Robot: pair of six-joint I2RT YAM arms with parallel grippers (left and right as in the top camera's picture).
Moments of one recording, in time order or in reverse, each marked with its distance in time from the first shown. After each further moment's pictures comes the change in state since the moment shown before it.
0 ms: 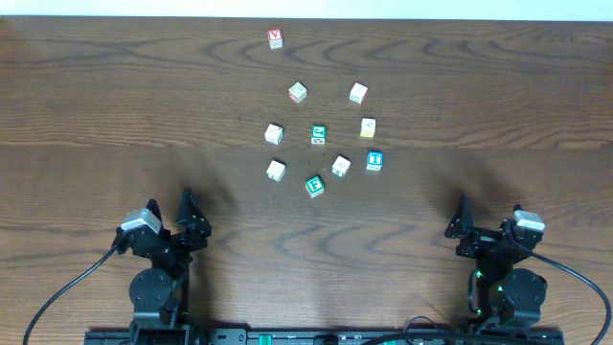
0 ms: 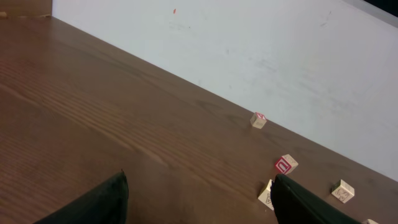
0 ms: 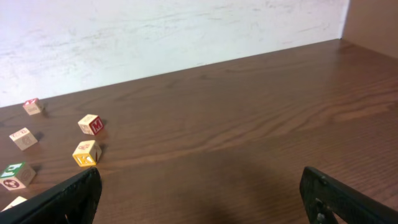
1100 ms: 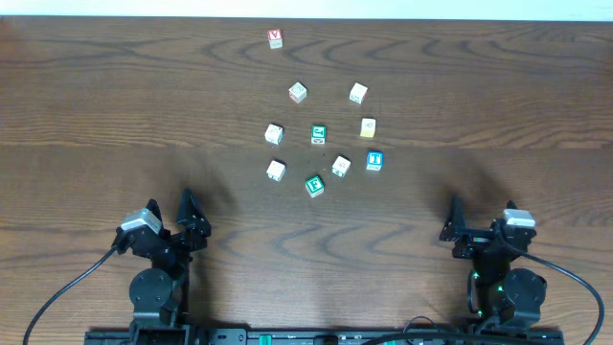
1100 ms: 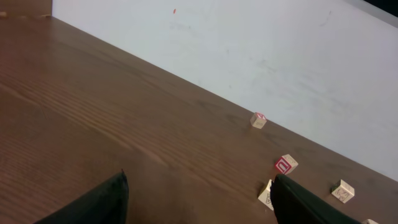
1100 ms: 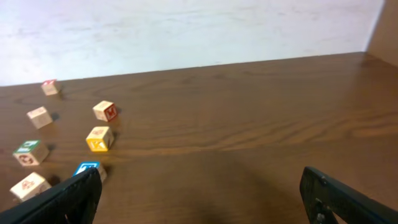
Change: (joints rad) left arm 0.000 0.000 0.000 0.000 0.000 0.000; right arm 0.000 0.001 0.000 0.001 -0.087 -0.092
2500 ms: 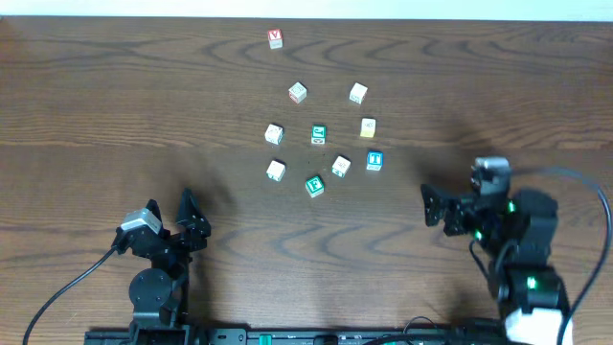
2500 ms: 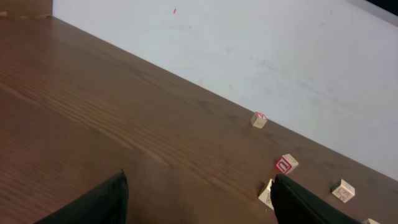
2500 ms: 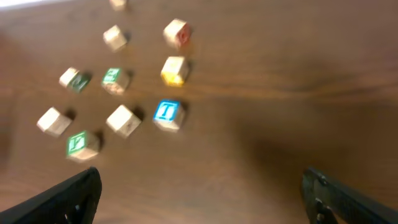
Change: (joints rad) left arm 0.000 0.000 0.003 -0.005 0.000 0.000; right arm 0.028 0.761 0.452 -0.178 -0.312 -0.011
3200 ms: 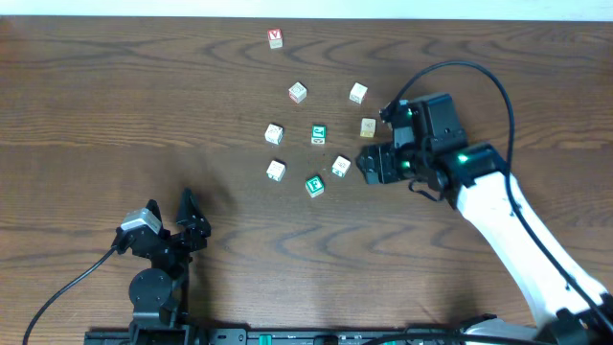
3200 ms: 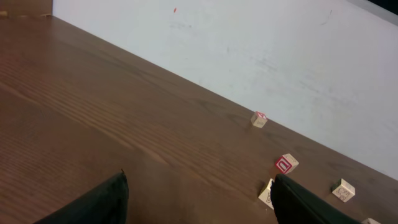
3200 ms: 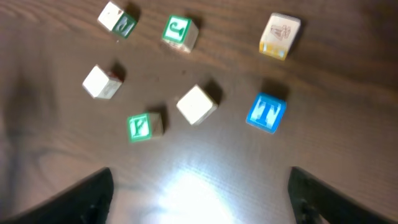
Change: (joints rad) left arm 0.000 0.000 0.002 -0.001 0.000 0.000; right arm 0.402 0.688 0.584 -0.274 0.114 0.112
